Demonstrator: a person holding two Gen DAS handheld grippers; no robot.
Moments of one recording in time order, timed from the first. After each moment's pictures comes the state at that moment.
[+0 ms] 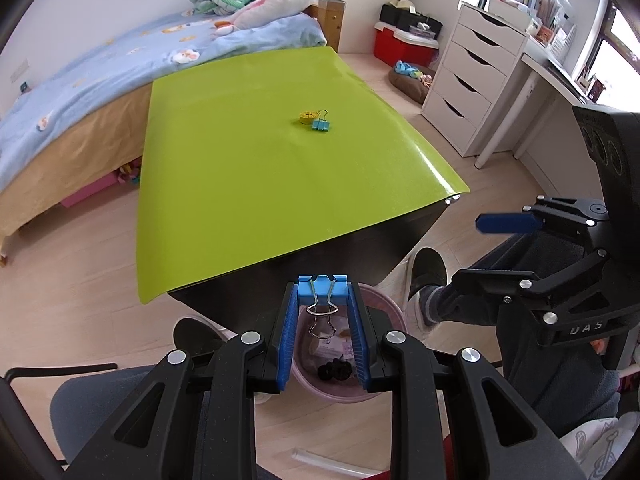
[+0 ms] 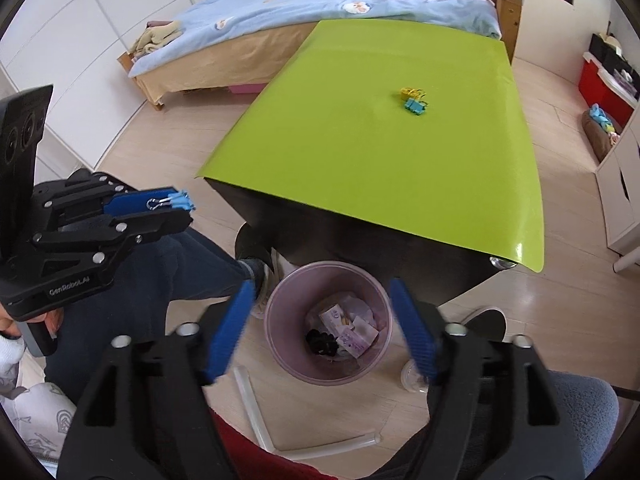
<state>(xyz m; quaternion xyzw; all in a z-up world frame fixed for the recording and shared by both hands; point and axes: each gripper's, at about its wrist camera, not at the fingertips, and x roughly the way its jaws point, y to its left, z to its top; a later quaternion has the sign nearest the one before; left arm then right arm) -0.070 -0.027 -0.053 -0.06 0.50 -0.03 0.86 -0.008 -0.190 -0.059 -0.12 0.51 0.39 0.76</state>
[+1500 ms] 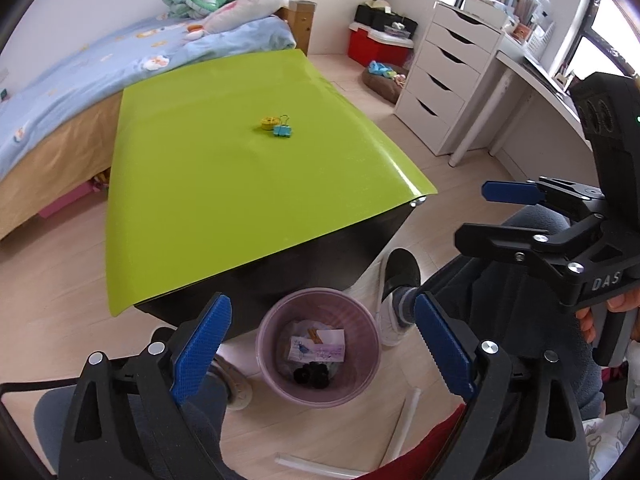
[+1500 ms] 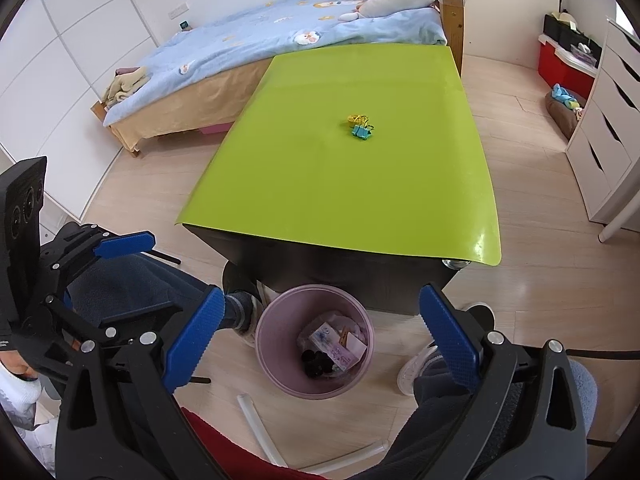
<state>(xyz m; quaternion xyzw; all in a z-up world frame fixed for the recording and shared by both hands) -0.062 -0.047 -0.048 -0.06 0.49 -0.06 0.86 0.006 -0.222 -0.039 -0.06 0.50 0.34 0.80</state>
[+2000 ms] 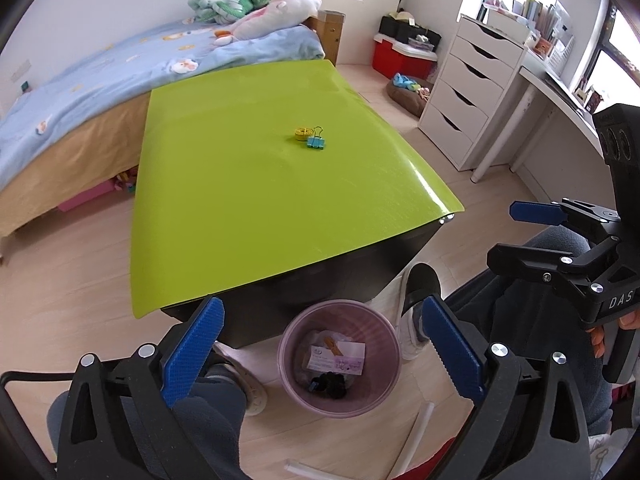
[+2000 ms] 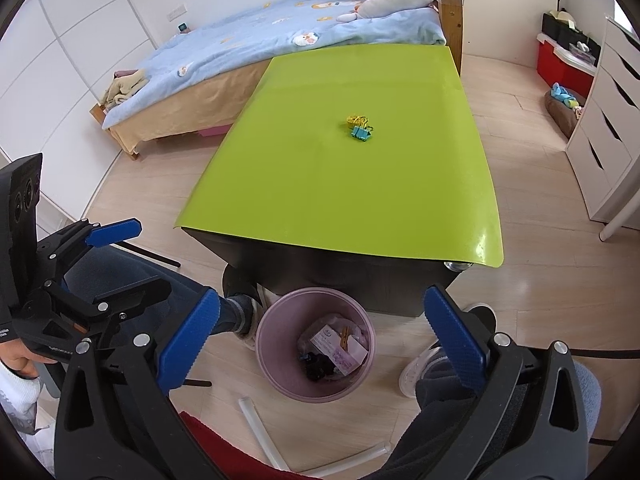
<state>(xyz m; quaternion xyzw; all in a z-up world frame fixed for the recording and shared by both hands) -0.060 -0.028 -0.046 -0.07 0.48 -0.02 0.87 0.008 -0.222 -0.042 -0.06 0.50 0.33 0.80</state>
